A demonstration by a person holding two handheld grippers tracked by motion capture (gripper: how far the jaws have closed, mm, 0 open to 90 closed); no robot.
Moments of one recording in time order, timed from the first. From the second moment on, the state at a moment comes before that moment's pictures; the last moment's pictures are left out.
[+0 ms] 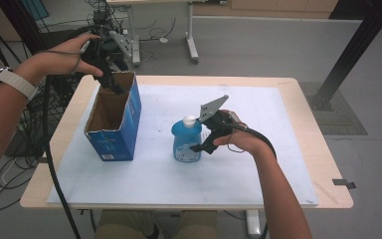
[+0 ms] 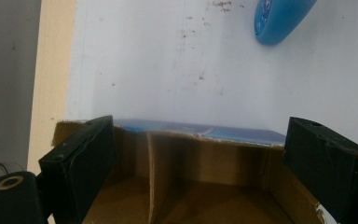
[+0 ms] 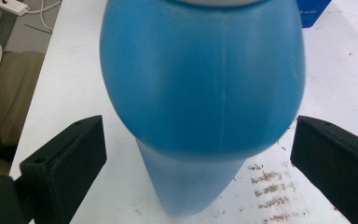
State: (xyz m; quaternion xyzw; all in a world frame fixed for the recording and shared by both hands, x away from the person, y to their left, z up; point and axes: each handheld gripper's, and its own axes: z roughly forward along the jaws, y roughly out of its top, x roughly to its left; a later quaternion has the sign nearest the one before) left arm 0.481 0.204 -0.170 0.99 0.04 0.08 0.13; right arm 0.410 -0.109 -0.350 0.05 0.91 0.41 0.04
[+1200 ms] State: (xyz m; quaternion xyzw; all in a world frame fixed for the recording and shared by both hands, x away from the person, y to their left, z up) left arm 0.481 0.205 -0.169 0.99 0.03 0.08 0.13; right arm 0.411 -0.108 -0.351 0.05 0.91 0.41 0.04
